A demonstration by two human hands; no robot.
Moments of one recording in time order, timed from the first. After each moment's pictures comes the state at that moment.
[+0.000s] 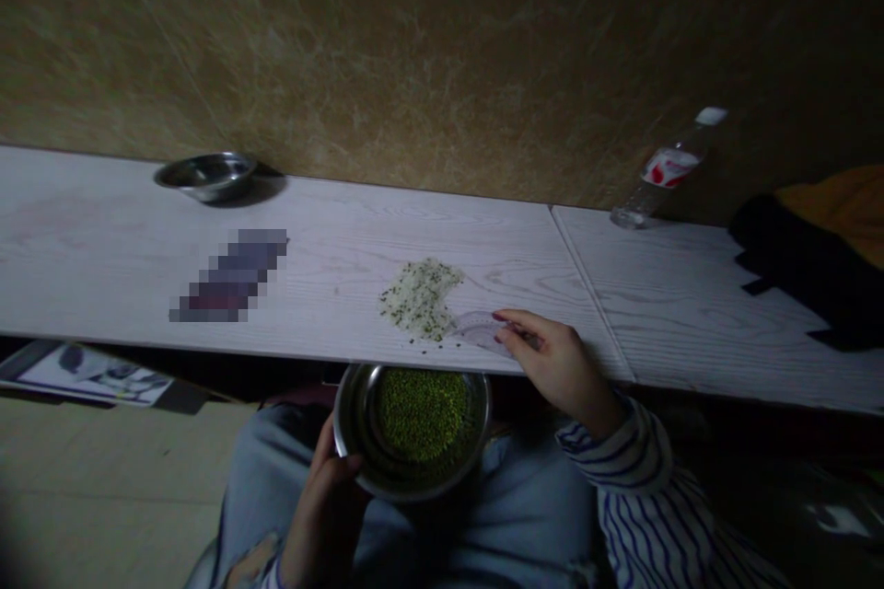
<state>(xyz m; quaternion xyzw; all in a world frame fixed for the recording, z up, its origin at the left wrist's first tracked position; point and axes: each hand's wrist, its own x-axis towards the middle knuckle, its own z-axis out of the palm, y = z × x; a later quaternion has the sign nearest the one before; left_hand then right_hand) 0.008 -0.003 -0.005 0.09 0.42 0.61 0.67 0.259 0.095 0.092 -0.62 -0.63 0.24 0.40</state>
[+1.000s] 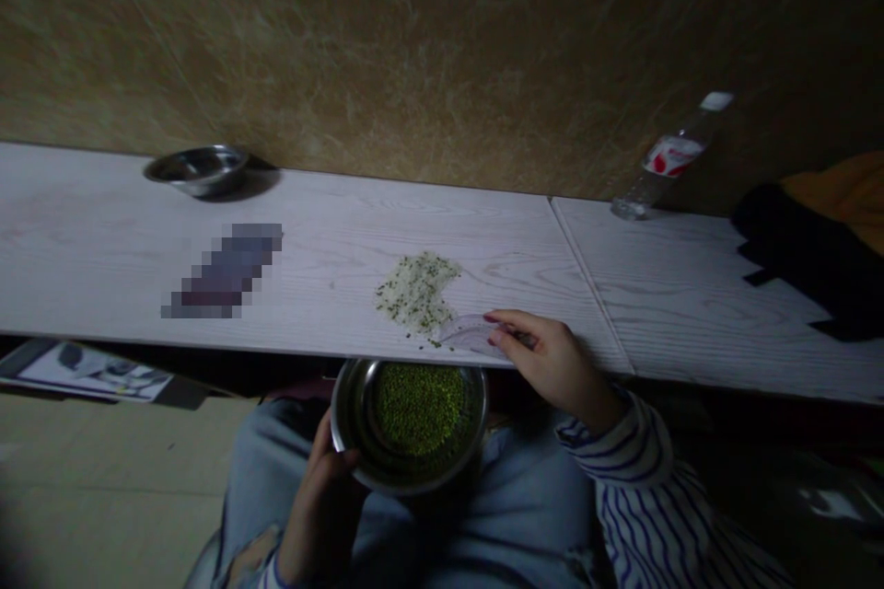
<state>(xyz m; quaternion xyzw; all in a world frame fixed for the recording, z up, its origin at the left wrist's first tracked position) 0.007 -0.005 -0.005 0.10 0.44 0.61 0.66 0.255 0.090 0.100 -0.62 -0.65 0.26 0.35</state>
